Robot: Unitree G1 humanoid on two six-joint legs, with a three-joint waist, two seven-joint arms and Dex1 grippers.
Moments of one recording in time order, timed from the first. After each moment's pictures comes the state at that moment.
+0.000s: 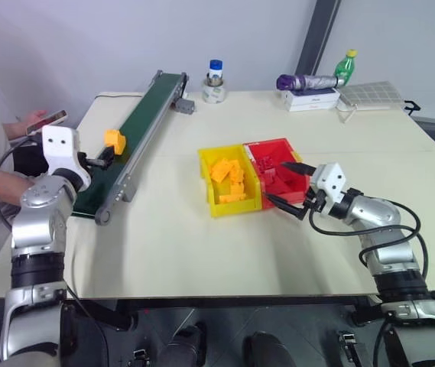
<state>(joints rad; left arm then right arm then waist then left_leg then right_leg) -0.63 0.57 0.28 0.27 -0.25 0.41 -0.32 -0.48 -0.56 -0.04 0.23 0.25 -0.13 0.94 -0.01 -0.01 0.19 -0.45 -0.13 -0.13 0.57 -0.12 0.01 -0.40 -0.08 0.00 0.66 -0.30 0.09</state>
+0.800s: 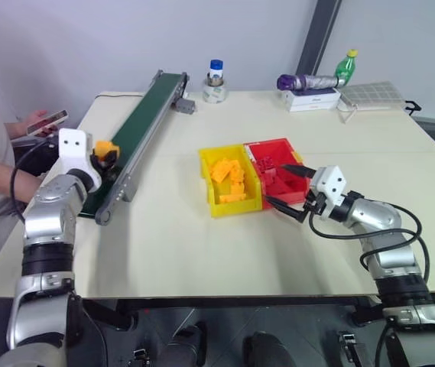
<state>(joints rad) -0.67 0.50 0.25 0.26 -0.28 0.40 -0.39 -0.45 -0.56 -0.04 0.19 0.25 -0.11 0.93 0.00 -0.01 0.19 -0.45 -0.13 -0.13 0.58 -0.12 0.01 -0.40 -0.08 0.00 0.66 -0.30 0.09</state>
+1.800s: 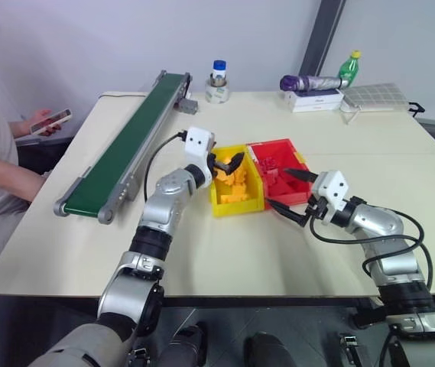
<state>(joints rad) -0.86 0.06 -0.02 0.45 -0.22 0.25 -0.41 -0.40 -0.57 -0.05 0.15 0.25 -0.09 0.89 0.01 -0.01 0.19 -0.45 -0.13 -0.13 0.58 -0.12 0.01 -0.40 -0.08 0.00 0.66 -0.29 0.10</state>
